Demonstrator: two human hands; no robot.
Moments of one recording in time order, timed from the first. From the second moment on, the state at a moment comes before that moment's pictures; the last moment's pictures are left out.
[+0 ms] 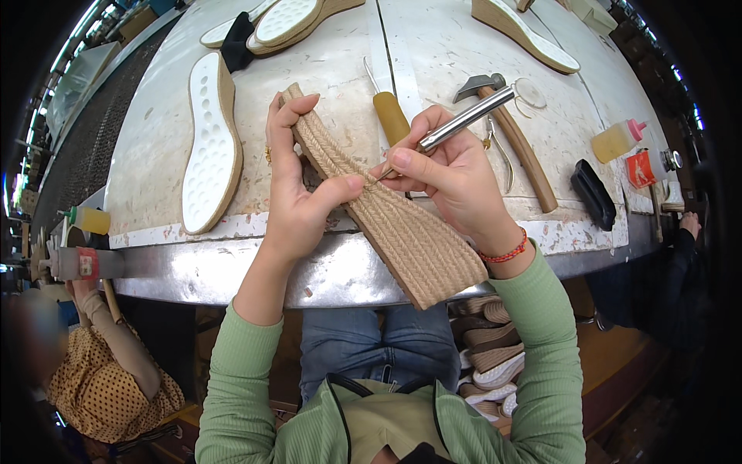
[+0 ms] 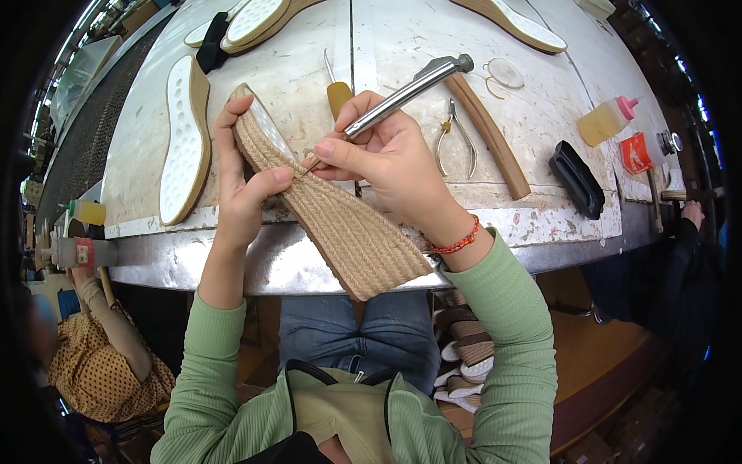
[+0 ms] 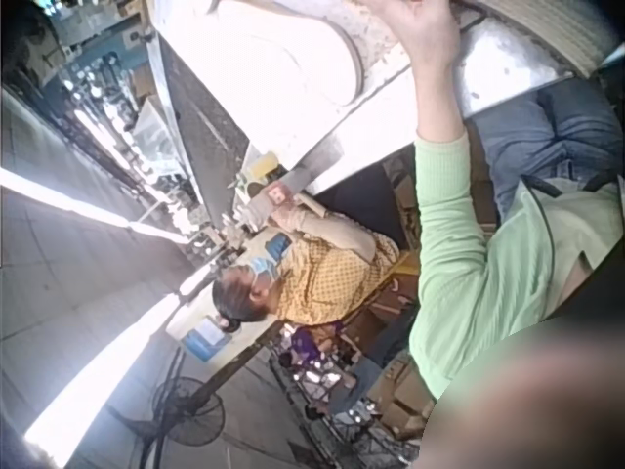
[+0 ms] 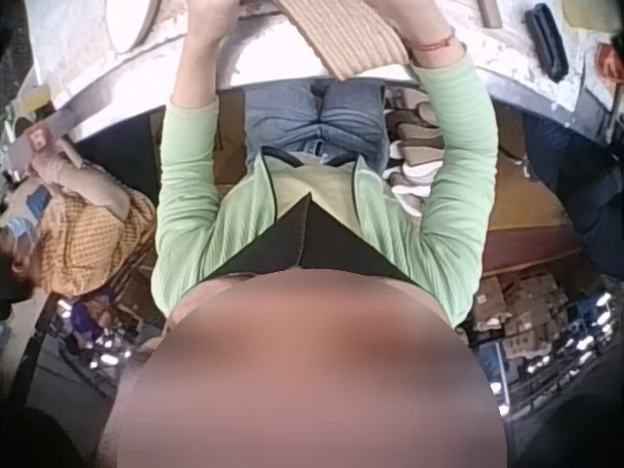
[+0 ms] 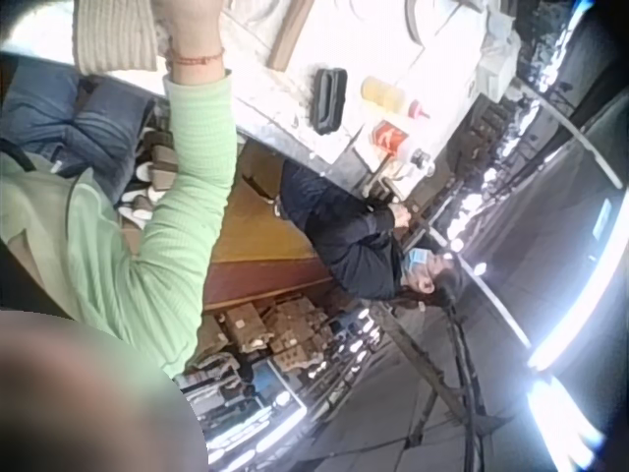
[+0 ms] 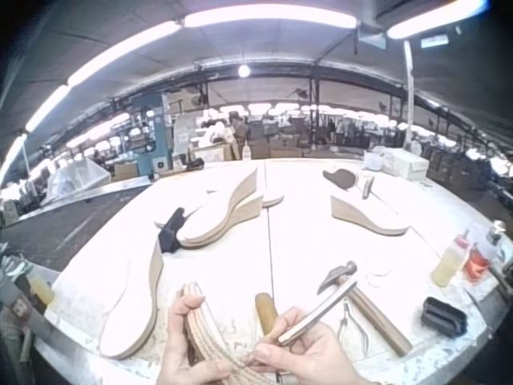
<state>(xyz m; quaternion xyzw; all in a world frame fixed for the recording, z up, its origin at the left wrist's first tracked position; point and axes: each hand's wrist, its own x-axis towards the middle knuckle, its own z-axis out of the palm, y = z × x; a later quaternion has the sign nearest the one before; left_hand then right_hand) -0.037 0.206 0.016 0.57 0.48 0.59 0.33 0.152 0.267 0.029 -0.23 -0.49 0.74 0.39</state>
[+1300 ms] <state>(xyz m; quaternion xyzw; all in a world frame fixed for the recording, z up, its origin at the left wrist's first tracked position) -0.035 0.202 0.021 0.59 0.45 0.59 0.31 0.149 0.256 0.032 -0.19 -0.59 0.63 0.46</state>
